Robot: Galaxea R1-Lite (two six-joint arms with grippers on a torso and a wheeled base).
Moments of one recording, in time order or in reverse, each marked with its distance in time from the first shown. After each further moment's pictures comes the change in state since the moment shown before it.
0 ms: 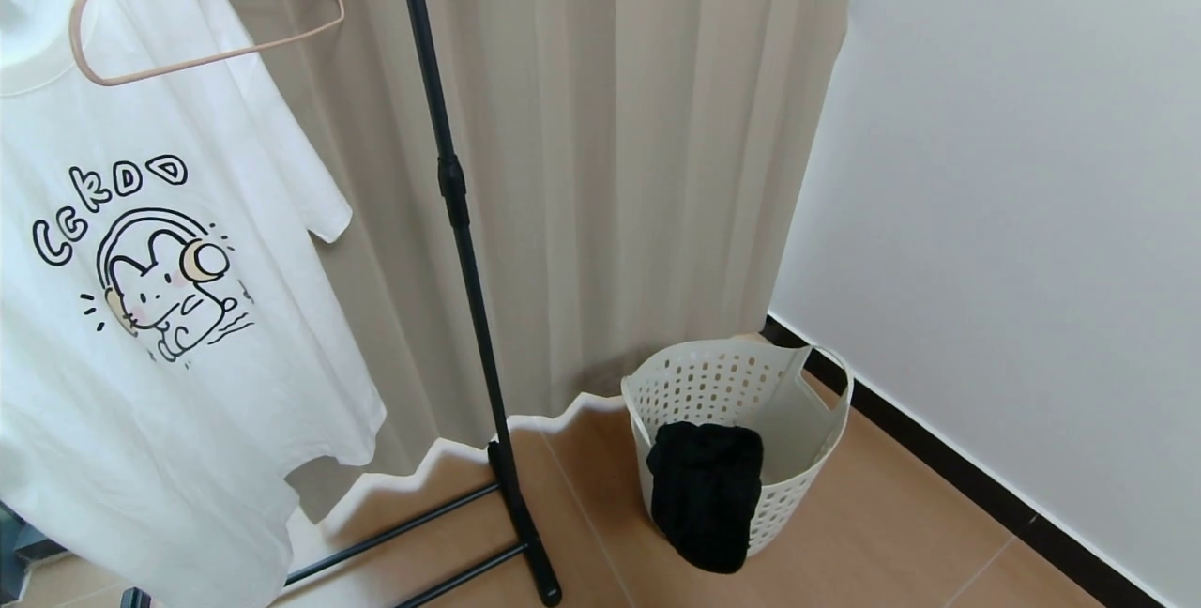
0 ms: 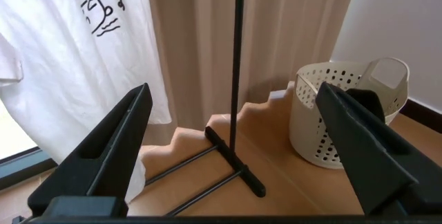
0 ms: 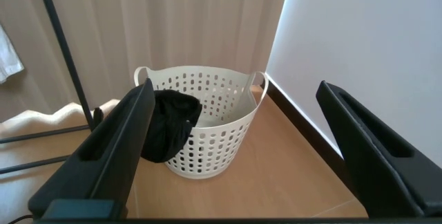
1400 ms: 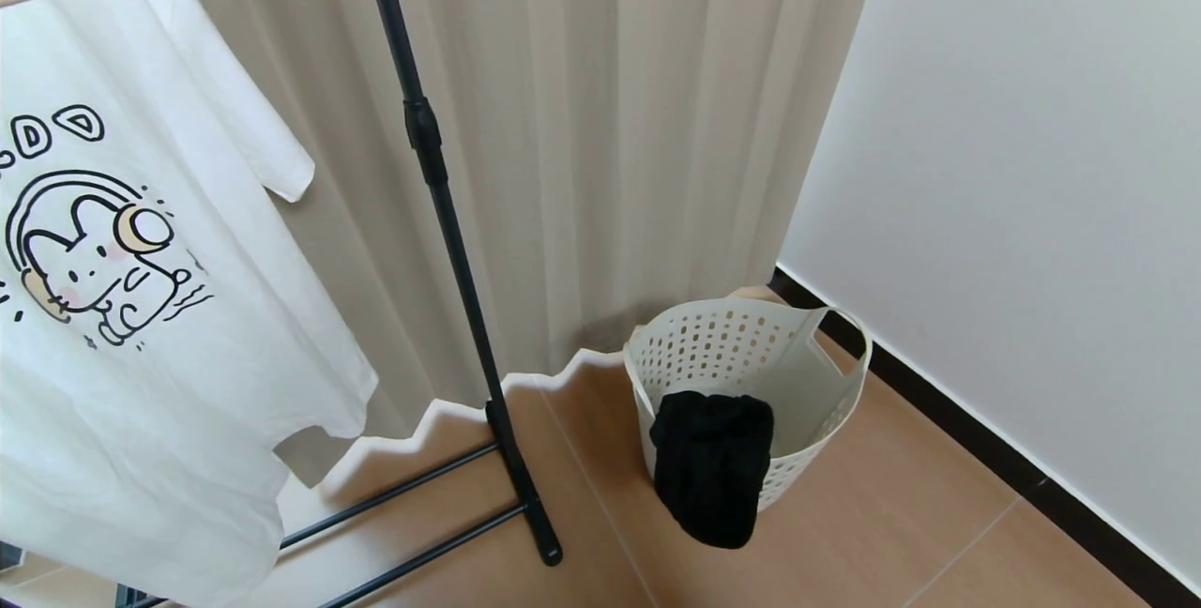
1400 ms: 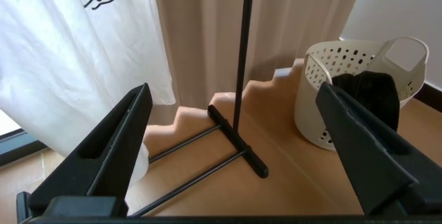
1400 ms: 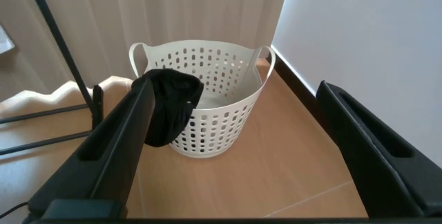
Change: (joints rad) left arm 0.000 0.000 0.000 0.001 -0.001 0.001; right arm 0.000 0.000 0.000 0.000 0.000 0.000
